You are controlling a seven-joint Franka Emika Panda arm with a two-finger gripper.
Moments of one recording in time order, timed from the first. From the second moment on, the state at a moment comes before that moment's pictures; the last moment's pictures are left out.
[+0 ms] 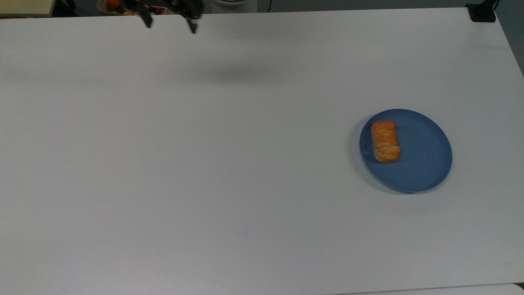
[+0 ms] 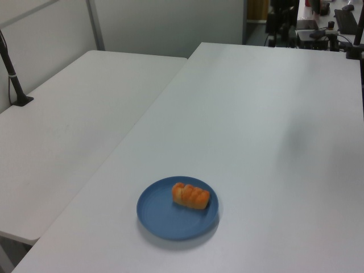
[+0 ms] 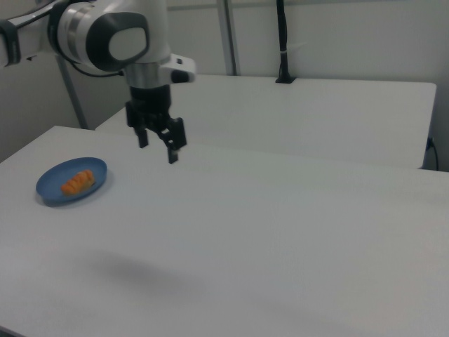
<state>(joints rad) -0.05 0.09 -0.05 -1.58 0.11 1.64 0.05</state>
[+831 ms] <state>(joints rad) 0.42 0.33 -0.04 -1.47 0.20 1.94 0.28</state>
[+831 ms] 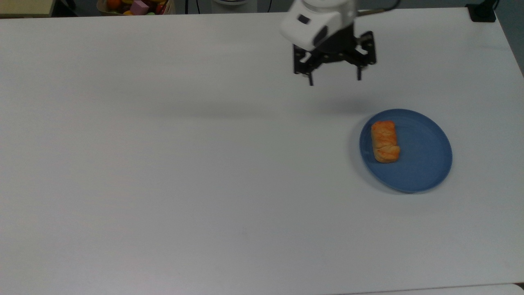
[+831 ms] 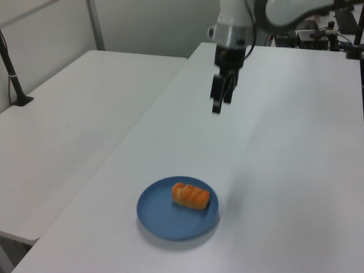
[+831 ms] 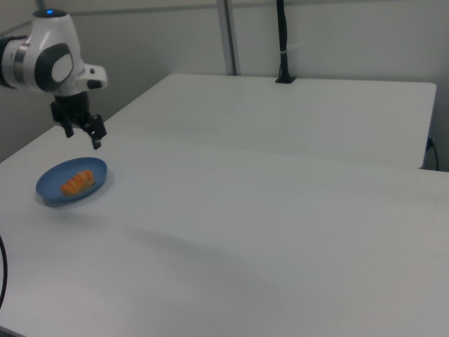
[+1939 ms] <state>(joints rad) 0.57 0.69 -0.04 -1.28 0.18 2.16 0.44</state>
